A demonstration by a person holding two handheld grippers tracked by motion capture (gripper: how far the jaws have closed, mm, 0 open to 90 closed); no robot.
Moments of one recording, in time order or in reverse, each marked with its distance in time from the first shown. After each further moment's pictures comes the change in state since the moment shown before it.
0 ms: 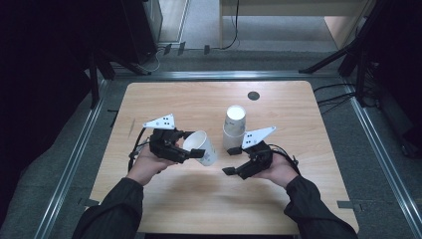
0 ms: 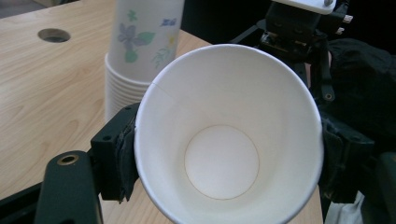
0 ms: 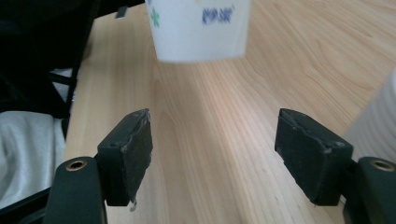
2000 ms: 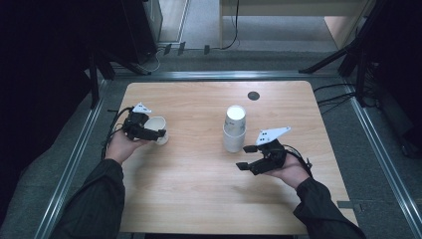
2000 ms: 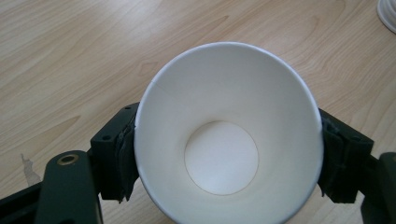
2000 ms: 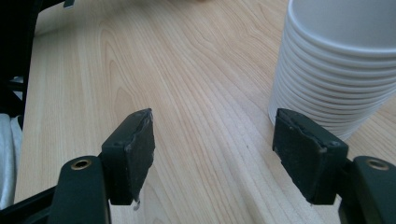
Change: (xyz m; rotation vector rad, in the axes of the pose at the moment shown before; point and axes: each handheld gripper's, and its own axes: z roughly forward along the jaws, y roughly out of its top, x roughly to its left) left arm 0.109 -0.034 -0.044 0.320 0.601 -0.099; right arm -0.016 -0.025 -0.022 0.027 -0.130 0.101
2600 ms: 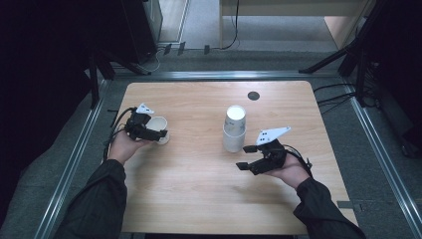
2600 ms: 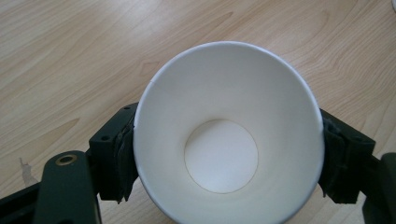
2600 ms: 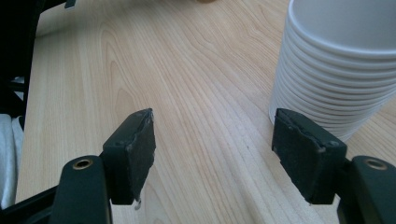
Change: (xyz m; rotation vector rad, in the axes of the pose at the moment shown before) left arm -0.001 0.000 0.008 0.014 0.024 0.018; right arm 0.000 0.000 0.000 -0.002 0.001 -0.001
